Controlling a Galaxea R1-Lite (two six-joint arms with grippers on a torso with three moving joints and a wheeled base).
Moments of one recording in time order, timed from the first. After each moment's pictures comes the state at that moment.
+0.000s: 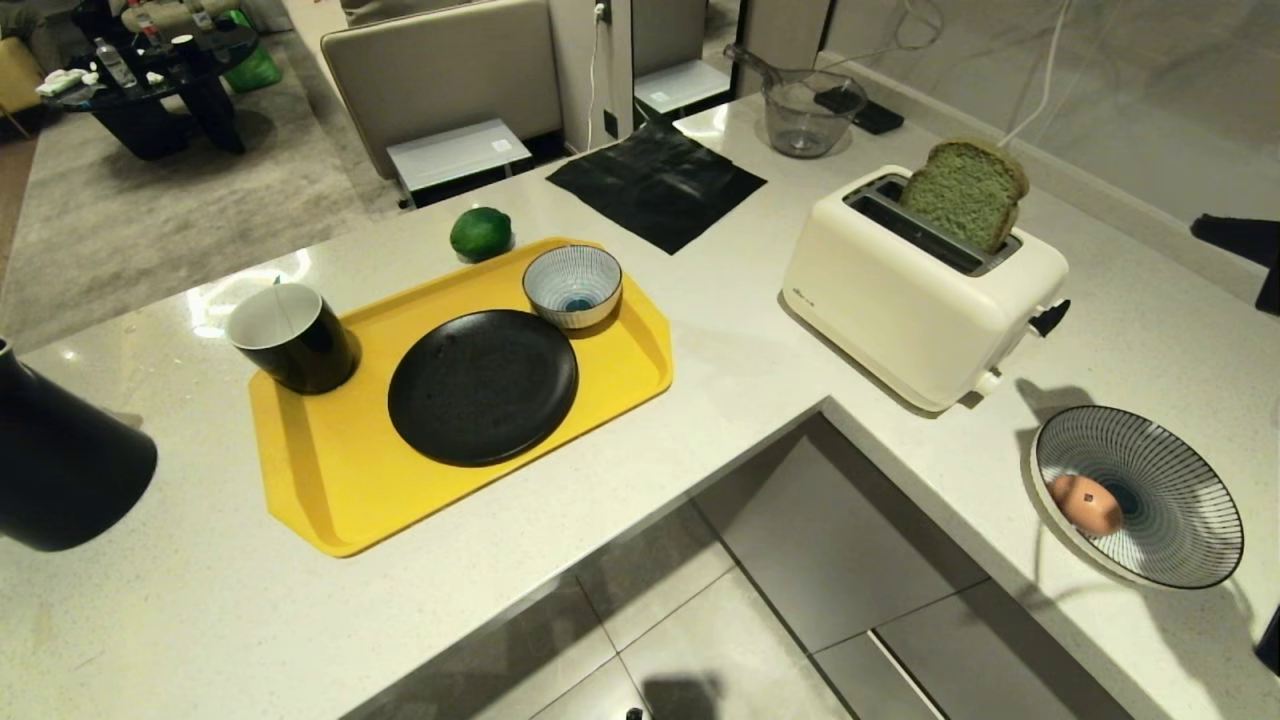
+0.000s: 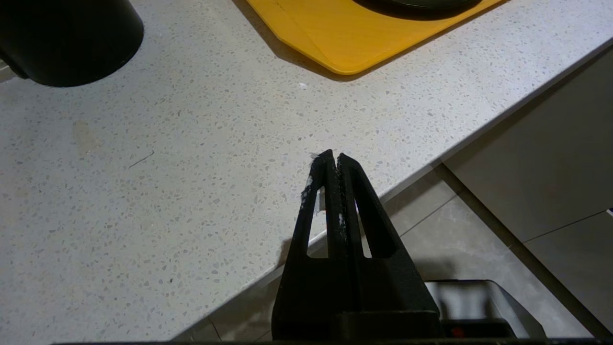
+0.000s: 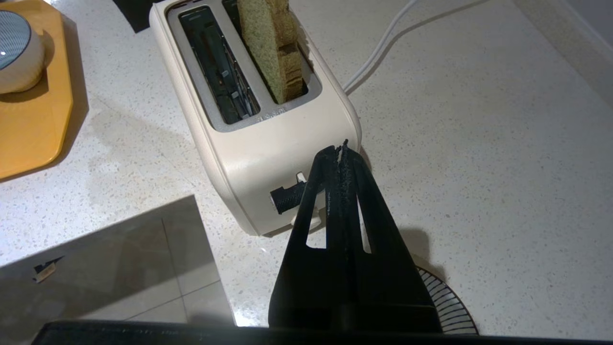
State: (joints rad) left arm 0.00 0.00 0.00 -0.01 0.00 0.00; right arm -0.14 1.29 -1.05 -0.19 0.24 -0.06
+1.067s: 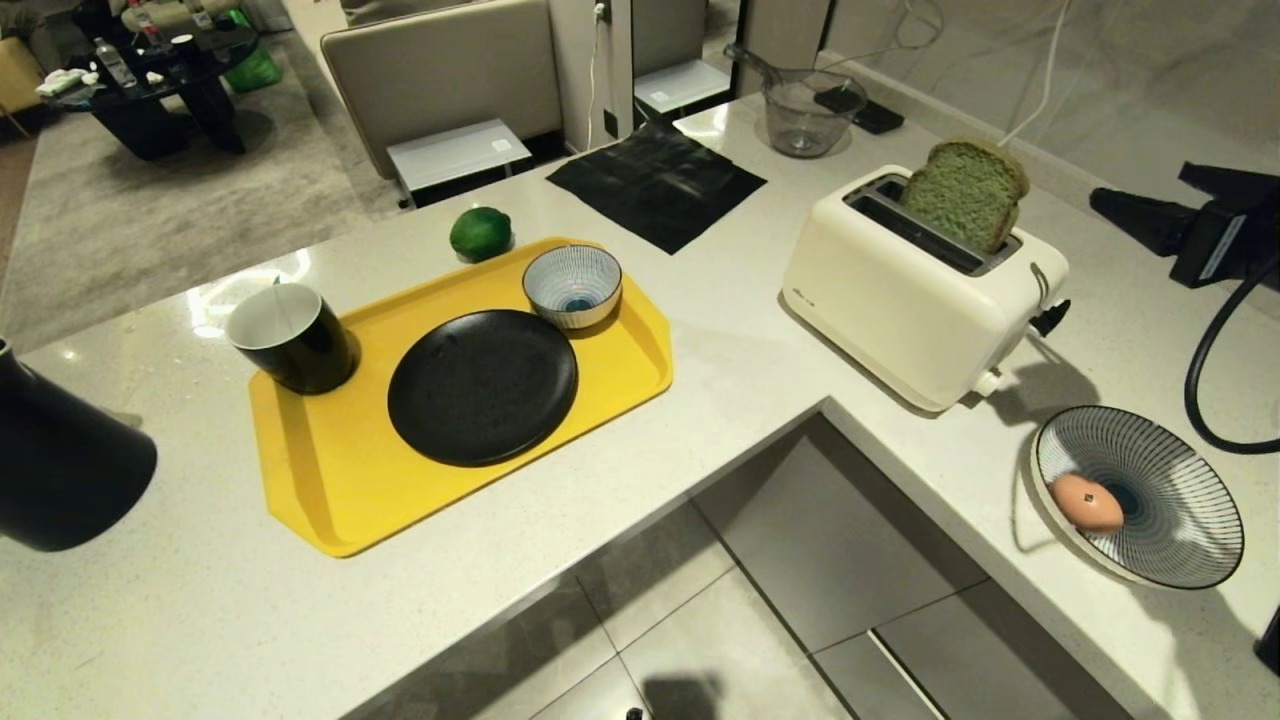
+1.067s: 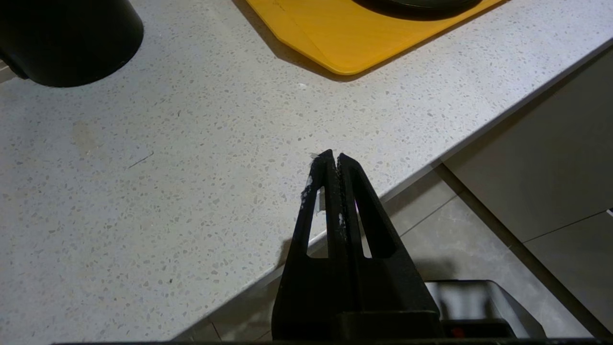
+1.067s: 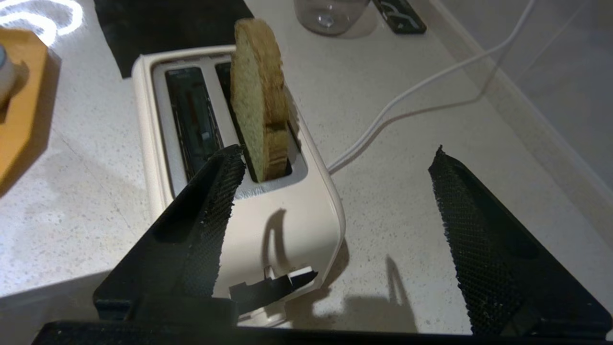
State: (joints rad) left arm 0.00 0.00 0.00 -0.01 0.00 0.00; right arm -0.13 1.47 -0.99 -0.63 0.30 -0.16
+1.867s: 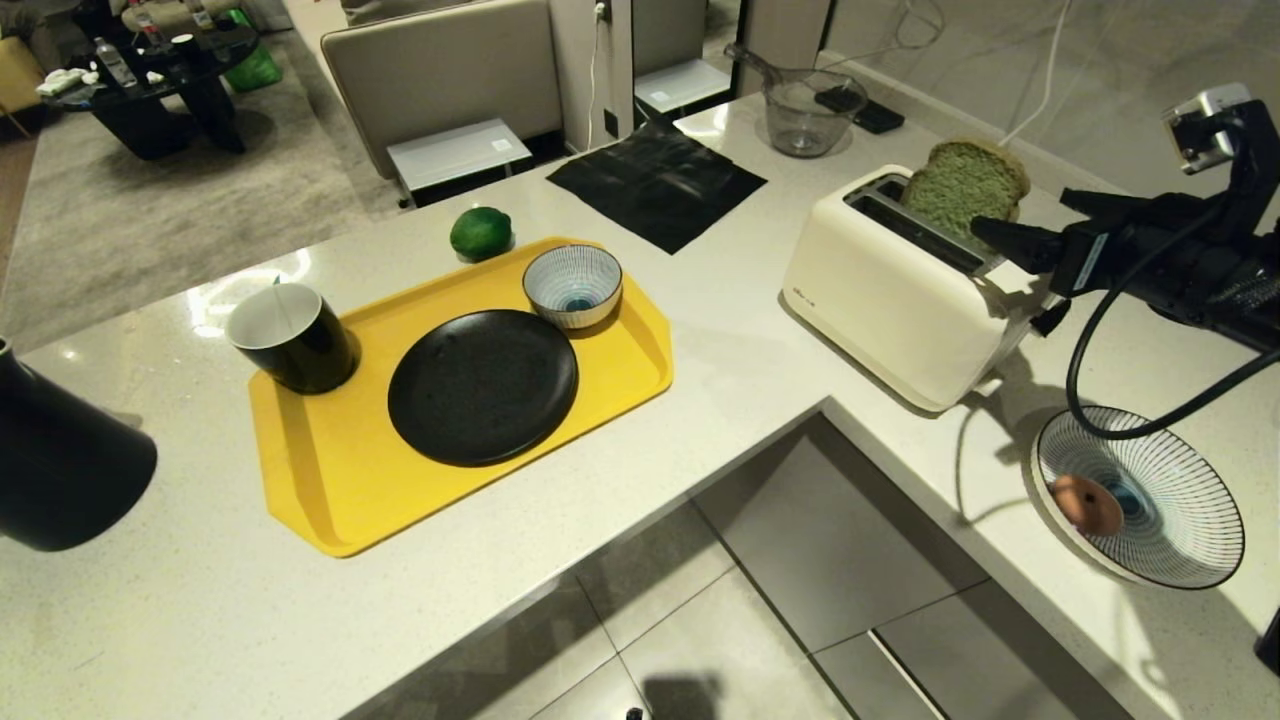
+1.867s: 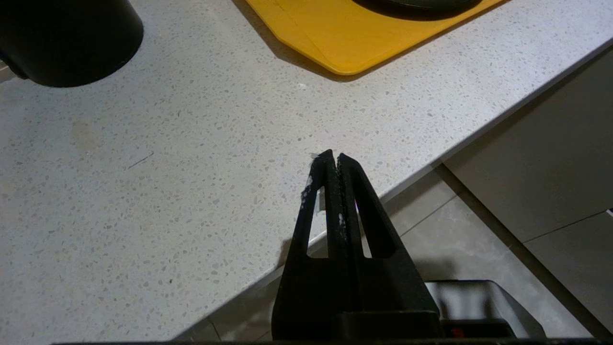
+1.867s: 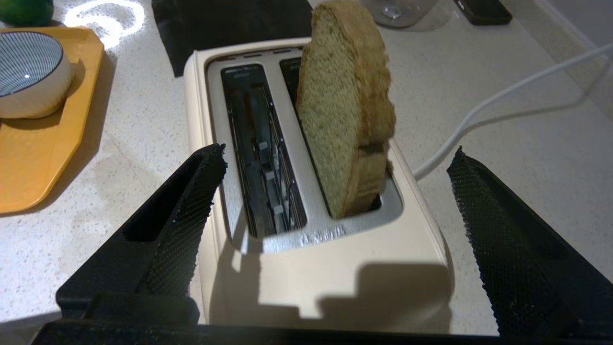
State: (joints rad) left arm 0.00 0.00 0.00 -0.01 0.00 0.00; right arm 0.00 1.64 -1.08 -0.67 0.30 -0.13
